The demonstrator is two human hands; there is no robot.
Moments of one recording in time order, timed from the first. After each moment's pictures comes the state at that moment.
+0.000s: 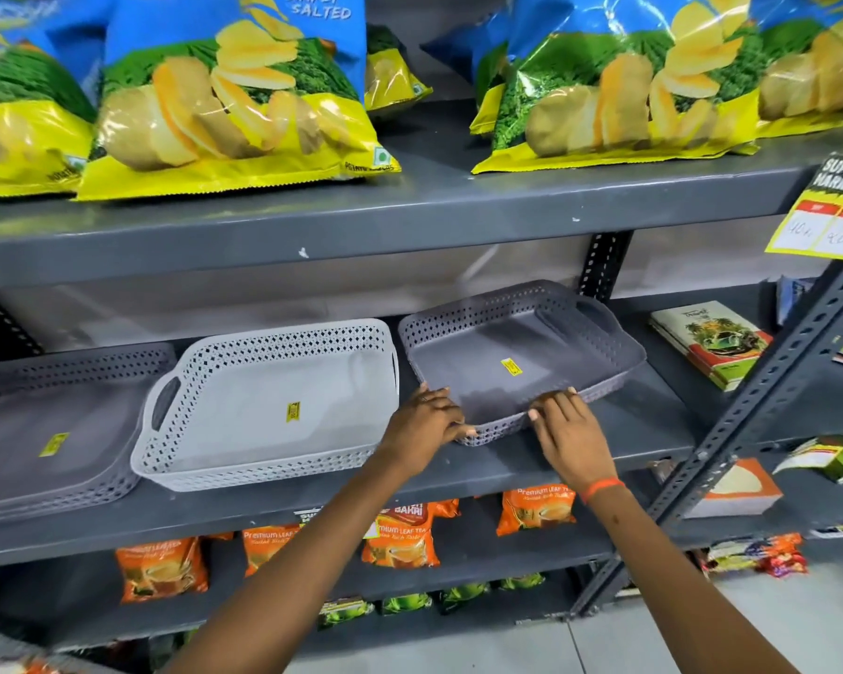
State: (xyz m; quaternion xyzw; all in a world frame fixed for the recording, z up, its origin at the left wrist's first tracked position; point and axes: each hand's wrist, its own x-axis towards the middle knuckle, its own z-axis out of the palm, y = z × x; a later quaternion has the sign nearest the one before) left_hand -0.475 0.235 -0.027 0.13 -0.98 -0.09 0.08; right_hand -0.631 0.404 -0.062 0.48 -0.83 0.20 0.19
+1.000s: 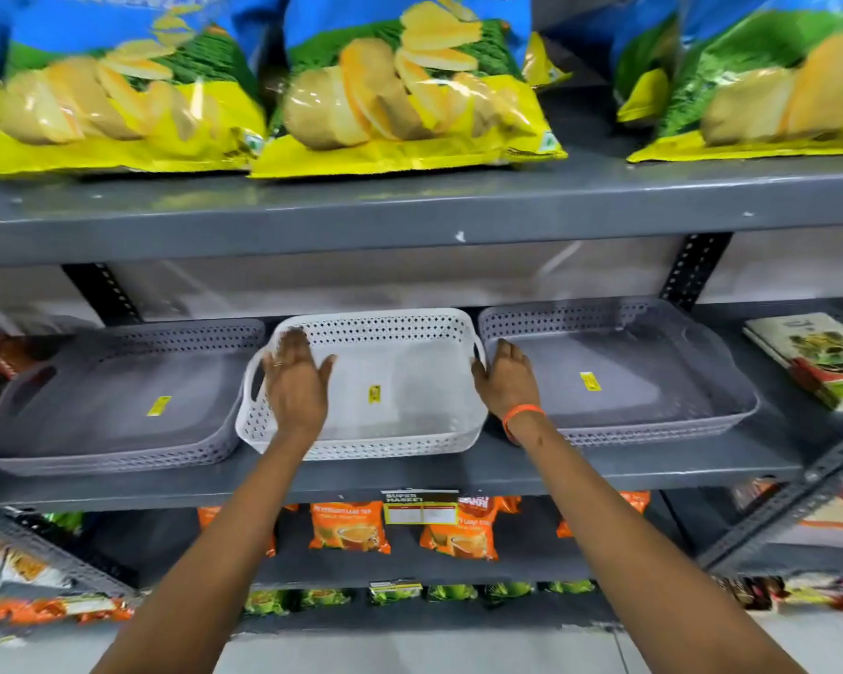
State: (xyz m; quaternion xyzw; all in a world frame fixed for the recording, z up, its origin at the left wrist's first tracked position) left_hand -0.310 0.079 -0.007 0.52 -0.82 -0.04 0.24; right_hand -0.520 0.231 -0.008 0.40 -0.87 0.28 -0.05
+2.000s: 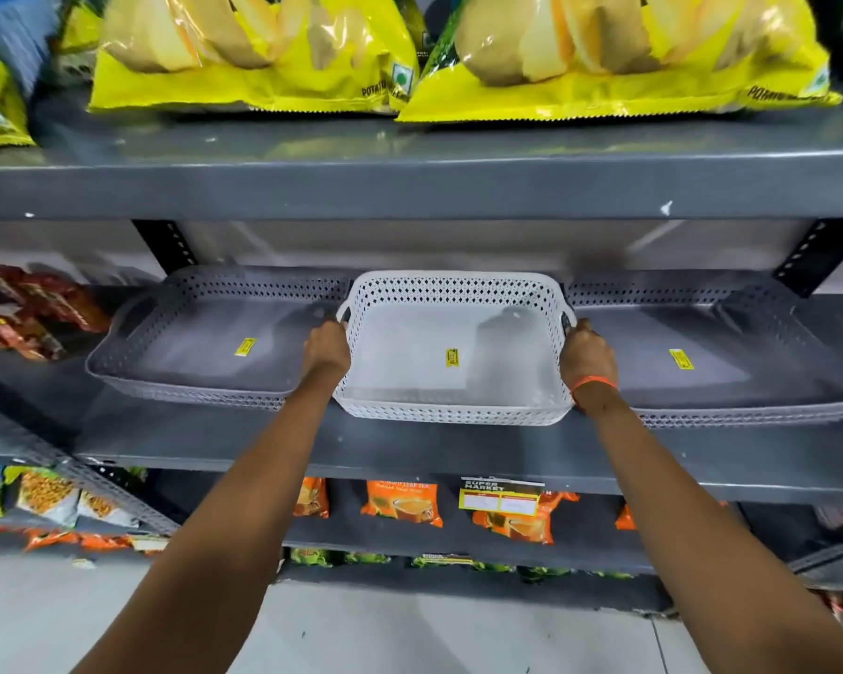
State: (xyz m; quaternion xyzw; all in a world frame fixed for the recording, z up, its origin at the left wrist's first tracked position) left_hand -0.275 -0.005 -0.015 0.60 -0.76 -0.19 0.15; right_hand -0.521 0.185 -0.016 0.32 -0.91 0.24 -0.06
